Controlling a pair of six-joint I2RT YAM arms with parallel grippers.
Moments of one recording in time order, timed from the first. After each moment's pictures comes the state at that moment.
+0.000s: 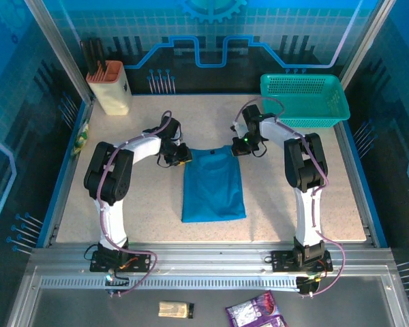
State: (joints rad) left arm -0.29 1.99 1.31 -0.50 0.34 -0.61; right arm 0.29 2.19 1.66 -0.82 -0.37 0.01
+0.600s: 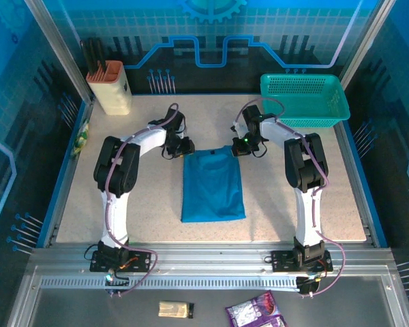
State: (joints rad) left arm -0.29 2.14 1.52 -0.59 0.27 -0.49; right arm 0.29 2.18 1.65 -0.81 -0.38 0.01
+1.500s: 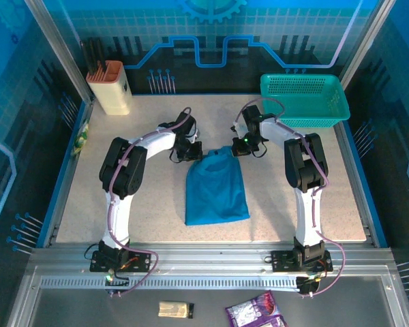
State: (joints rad) left arm -0.37 2.14 1.53 -0.60 0.33 -0.45; right arm 0.29 2.18 1.65 -0.81 -0.38 0.03
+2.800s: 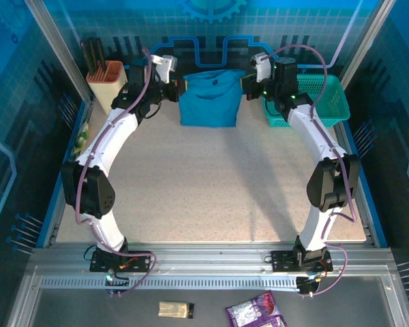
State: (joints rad) left arm -0.21 1.78 1.72 -0.29 0.42 -0.18; right arm 0.20 1.84 1.74 -0.27 -0.42 -0.03
